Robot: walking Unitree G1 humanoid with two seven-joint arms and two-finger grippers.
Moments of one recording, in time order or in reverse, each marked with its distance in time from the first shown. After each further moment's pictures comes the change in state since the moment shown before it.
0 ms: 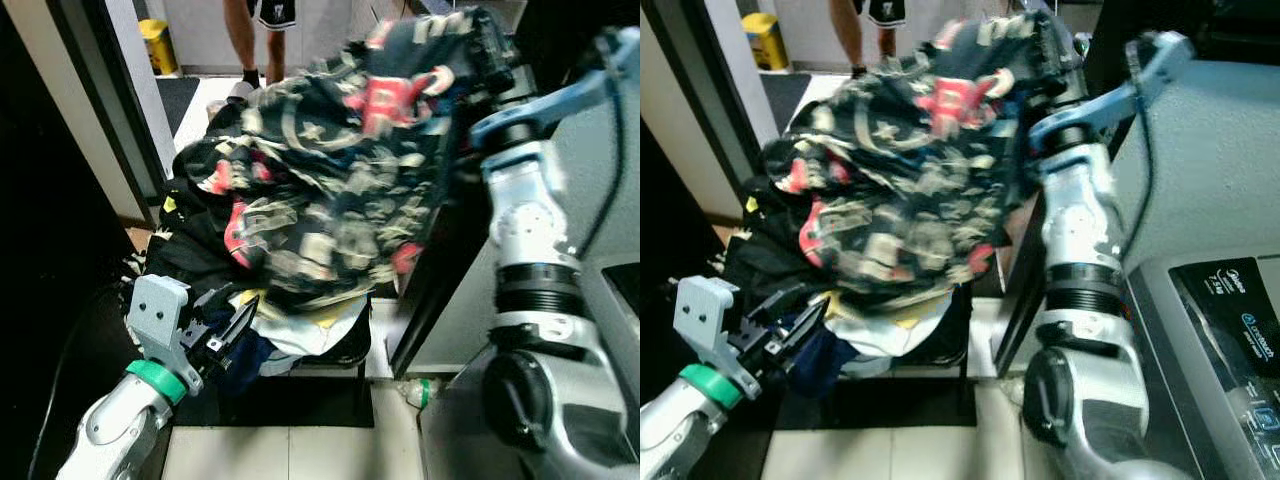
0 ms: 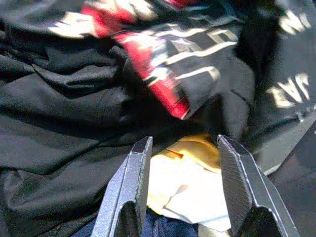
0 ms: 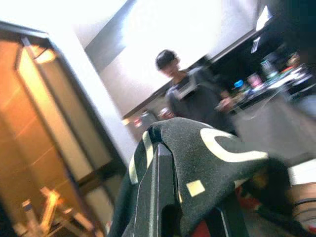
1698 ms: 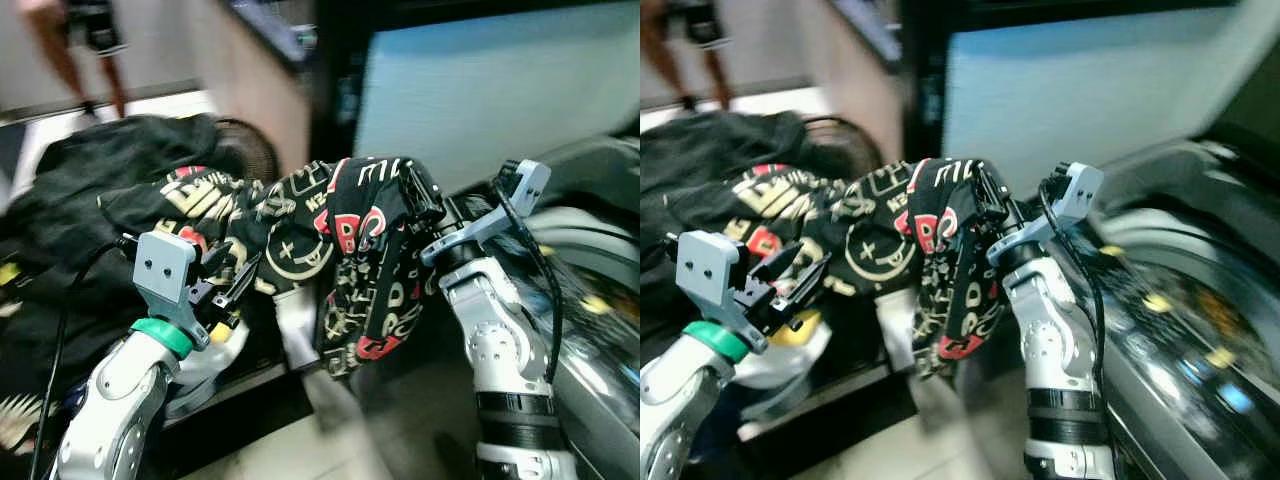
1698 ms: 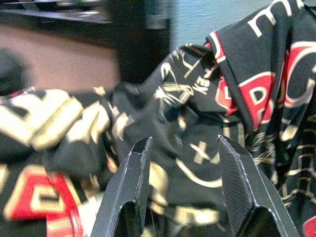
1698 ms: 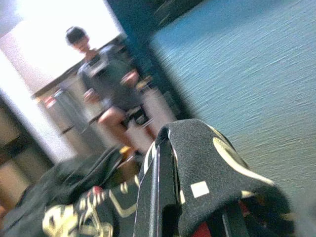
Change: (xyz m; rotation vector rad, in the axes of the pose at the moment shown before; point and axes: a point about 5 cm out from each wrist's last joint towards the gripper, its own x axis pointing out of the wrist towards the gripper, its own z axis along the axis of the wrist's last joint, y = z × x) left arm 0.028 0.004 0.036 0.080 -0.090 0.019; right arm -0.099 0.013 -0.069 0.014 0.337 -0.005
